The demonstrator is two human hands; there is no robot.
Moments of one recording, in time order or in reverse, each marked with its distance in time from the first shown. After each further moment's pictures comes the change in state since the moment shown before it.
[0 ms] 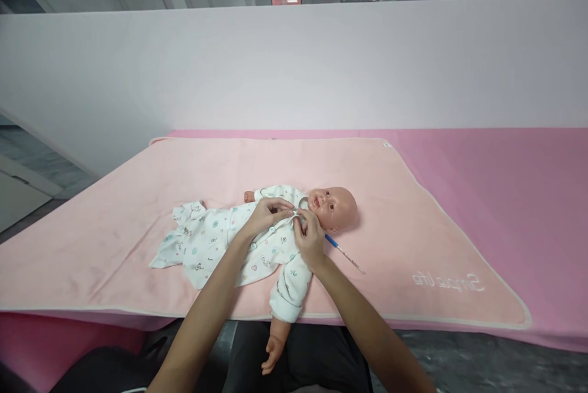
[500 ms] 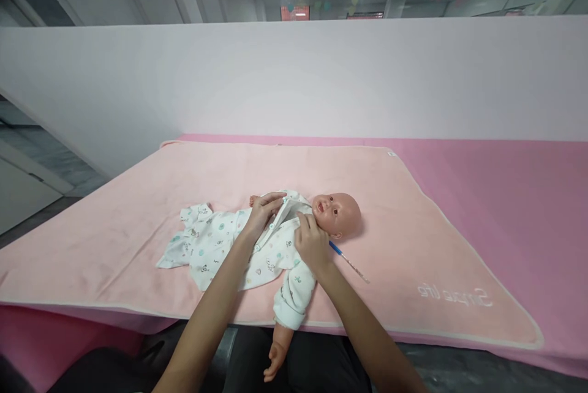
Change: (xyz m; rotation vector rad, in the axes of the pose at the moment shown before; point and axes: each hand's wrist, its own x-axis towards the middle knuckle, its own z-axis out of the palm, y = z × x) left_hand 0.005 -0.006 -0.011 -0.392 0.318 -0.070; right_hand 0.013 -0.009 -0.005 -0.432 -0.277 -0.156
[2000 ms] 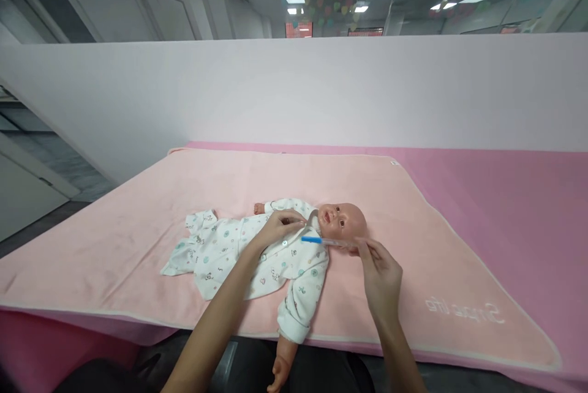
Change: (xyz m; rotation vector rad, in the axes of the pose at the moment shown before) left_hand -0.009 0.004 0.011 0.491 -0.315 0.135; right_hand -0.014 0.026 -0.115 0.712 0.202 0.779
